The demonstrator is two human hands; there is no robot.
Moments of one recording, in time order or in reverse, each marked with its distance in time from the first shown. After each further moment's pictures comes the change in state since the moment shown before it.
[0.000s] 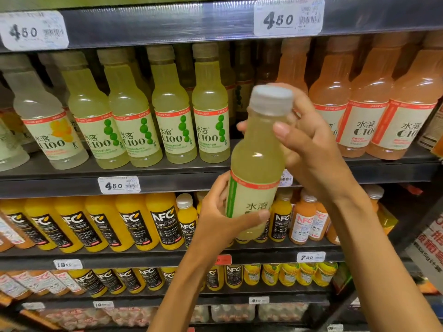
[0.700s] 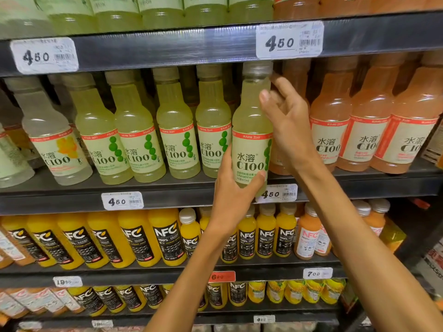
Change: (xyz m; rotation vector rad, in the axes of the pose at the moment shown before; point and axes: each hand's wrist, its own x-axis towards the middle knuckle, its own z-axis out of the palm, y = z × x) left_hand 0.070 0.005 0.010 0.271 0.218 0.157; right_hand 0.065 0.015 -0.006 -0.297 0.285 -0.094
